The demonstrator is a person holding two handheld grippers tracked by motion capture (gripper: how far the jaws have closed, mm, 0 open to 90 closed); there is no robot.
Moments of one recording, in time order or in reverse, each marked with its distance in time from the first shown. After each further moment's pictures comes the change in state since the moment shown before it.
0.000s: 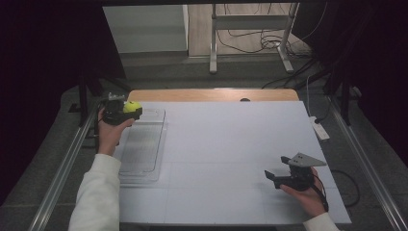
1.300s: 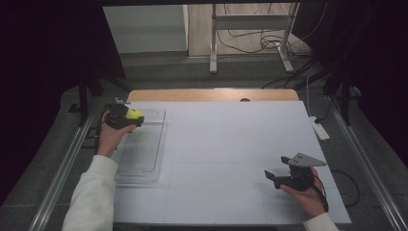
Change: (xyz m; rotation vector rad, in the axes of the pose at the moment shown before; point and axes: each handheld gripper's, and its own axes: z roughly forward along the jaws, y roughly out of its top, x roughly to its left) left arm -0.002 -0.012 0.014 0.149 0.002 0.091; right arm 0.000 0.000 0.000 0.000 -0.001 0.000
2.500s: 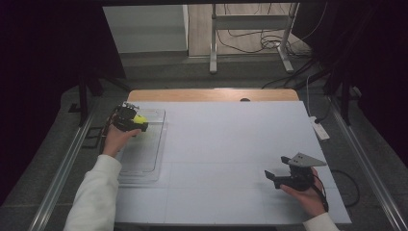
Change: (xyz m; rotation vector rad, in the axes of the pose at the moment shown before) left arm -0.013 -0.003 0.025 0.128 0.032 0.069; right arm 0.000 0.000 0.000 0.000 0.000 0.000
